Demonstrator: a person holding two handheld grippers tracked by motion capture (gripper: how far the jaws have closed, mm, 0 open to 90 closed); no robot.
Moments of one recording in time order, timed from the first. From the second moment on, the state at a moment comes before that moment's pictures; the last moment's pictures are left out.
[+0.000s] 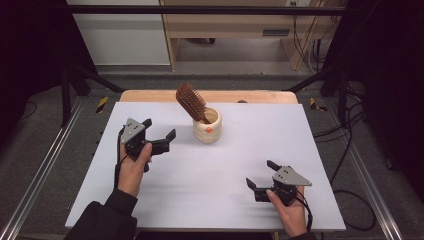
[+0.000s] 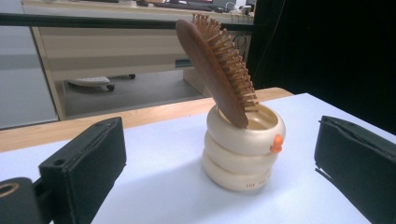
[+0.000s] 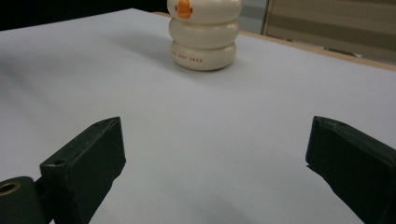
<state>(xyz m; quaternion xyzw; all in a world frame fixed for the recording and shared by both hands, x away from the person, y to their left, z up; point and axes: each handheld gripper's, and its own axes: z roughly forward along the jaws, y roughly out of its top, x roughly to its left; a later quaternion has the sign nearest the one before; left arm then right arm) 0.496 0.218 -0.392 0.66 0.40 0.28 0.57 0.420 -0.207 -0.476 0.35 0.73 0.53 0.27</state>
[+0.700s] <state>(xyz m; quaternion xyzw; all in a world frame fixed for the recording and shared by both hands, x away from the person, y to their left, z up) 0.438 0.286 -0.405 0.63 0.39 0.33 0.58 0.417 -0.212 -0.473 0.34 0.71 0.55 0.26</state>
